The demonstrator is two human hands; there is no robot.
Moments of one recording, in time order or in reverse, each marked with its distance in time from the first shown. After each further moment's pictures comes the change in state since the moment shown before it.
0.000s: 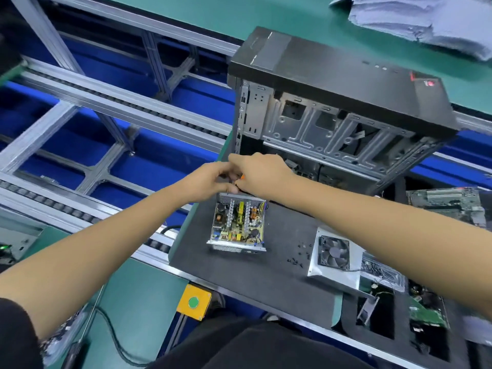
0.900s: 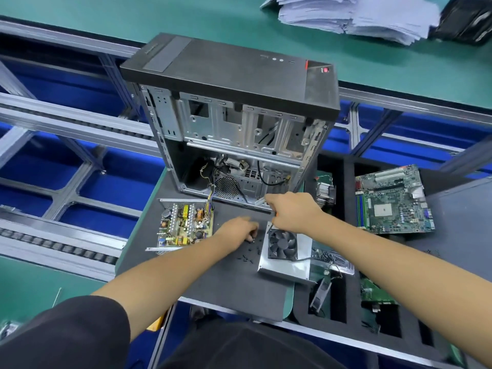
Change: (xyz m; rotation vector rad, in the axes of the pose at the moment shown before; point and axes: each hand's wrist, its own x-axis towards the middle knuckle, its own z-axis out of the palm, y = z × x) left_hand 0.081 0.048 0.246 0.486 -0.357 -0.130; right_hand -0.179 0.150 0.046 -0.011 -0.218 0.292
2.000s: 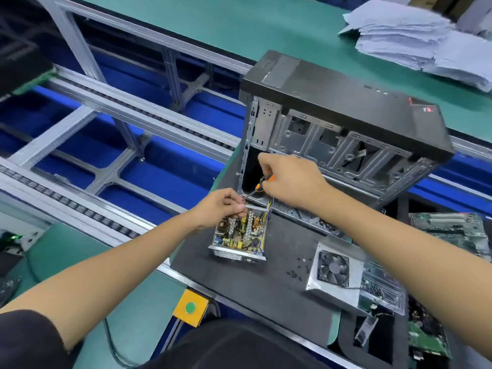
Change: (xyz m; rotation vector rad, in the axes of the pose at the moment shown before) left_hand -0.138 -0.155 -0.087 -1.236 0.370 -0.031; right_hand 0.073 -0.169 -0.112 0.114 0.322 -0.174
